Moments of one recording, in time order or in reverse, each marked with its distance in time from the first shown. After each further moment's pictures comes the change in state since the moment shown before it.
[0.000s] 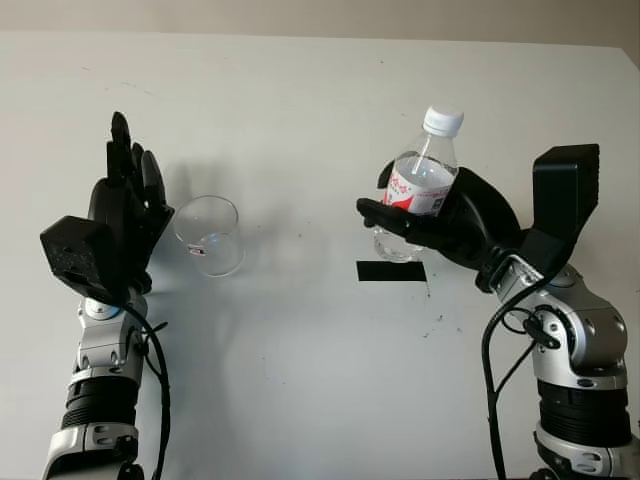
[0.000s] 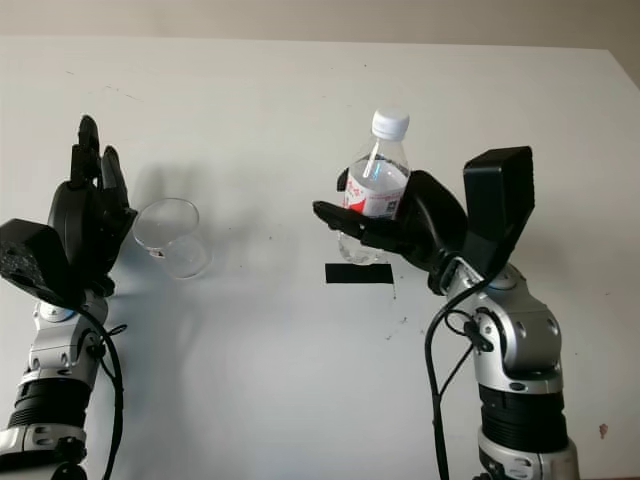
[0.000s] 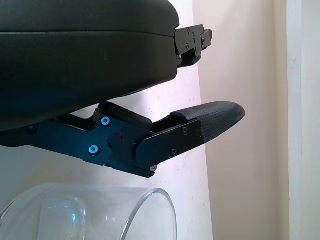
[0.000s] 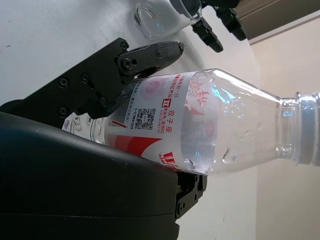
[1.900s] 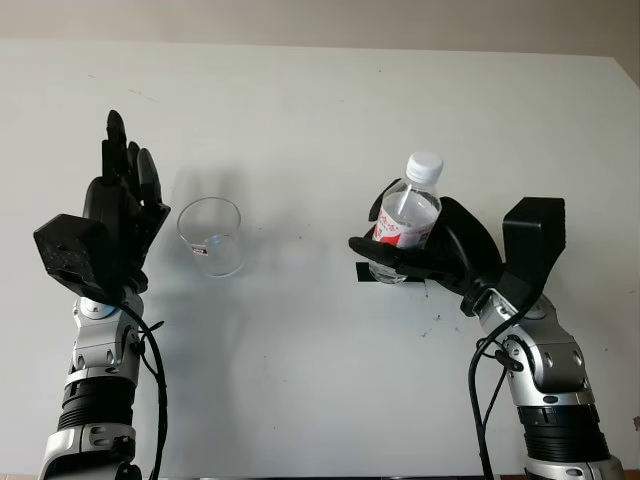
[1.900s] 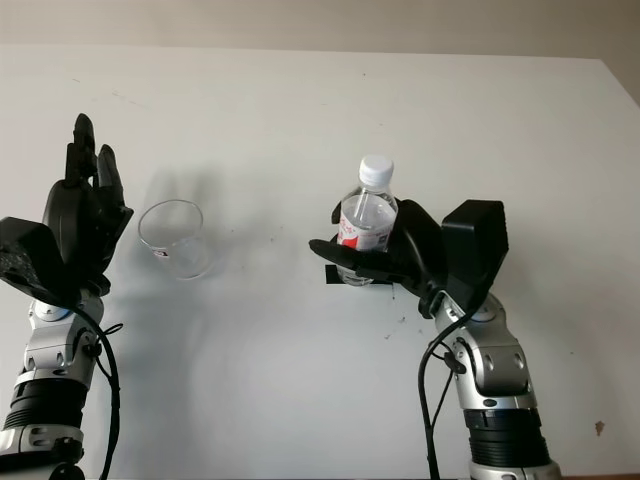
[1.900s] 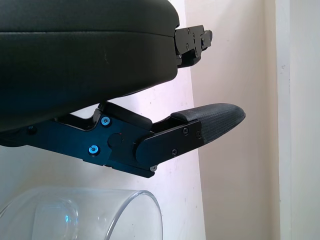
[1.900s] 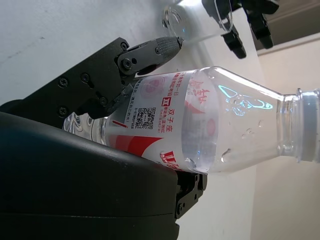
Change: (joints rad) left arm 0.003 0.006 0.010 -0.018 -0.001 0.020 -0.002; right arm 0.102 0.018 0.066 0.209 -0.099 -0.371 0.136
